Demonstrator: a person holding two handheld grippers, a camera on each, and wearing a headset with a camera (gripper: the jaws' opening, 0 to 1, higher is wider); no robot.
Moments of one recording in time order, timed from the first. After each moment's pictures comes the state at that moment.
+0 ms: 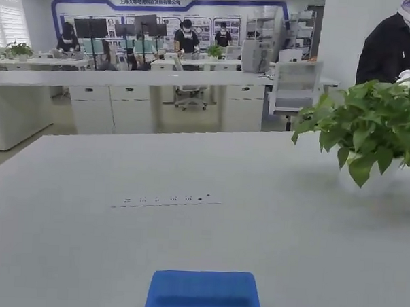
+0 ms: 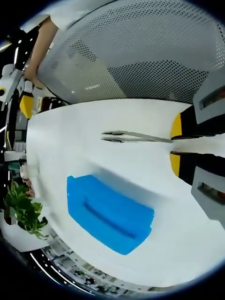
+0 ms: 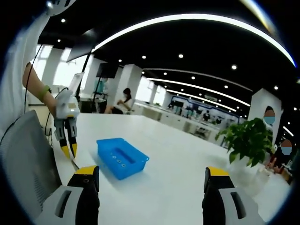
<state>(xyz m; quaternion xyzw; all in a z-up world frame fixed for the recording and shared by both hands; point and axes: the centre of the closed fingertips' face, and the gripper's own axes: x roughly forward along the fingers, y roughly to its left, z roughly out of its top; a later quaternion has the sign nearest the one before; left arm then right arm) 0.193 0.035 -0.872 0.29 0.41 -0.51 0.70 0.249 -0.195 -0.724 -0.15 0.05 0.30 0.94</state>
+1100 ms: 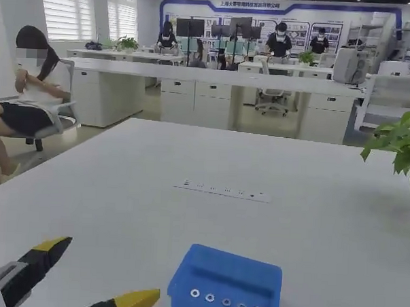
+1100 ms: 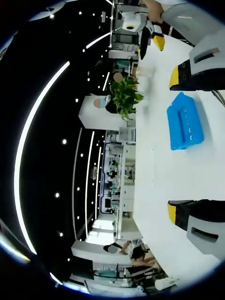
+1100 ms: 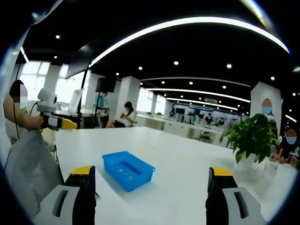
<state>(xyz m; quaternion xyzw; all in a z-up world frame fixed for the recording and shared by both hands) 0.231 0.094 -0.713 -0.03 0.04 -0.15 0.99 0.245 -0.188 -0.717 -0.09 0.02 0.33 0.94</state>
